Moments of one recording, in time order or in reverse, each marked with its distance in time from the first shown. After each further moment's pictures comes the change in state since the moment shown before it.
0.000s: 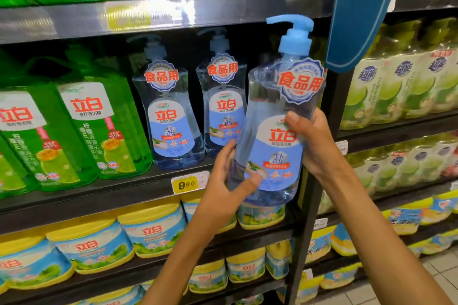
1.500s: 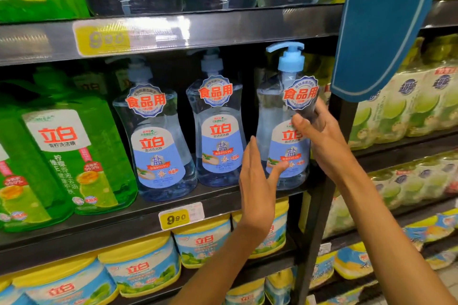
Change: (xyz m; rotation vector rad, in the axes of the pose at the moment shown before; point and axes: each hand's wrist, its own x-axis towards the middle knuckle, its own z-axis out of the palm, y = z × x) left_hand 0.098 -0.029 0.068 0.268 0.302 0.034; right_hand 0.057 0.016 -0.060 -0.286 0.101 -0.065
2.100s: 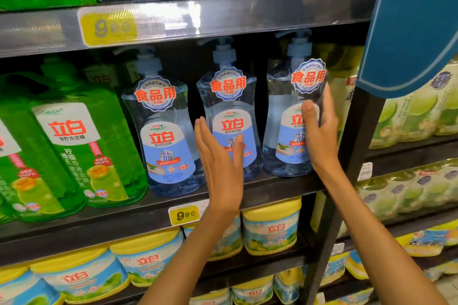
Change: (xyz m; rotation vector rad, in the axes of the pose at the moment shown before) left_hand 0.030 -0.008 -0.060 0.158 0.311 0.112; right_hand 0.024 0.044 0.021 -0.231 0.326 -0.149
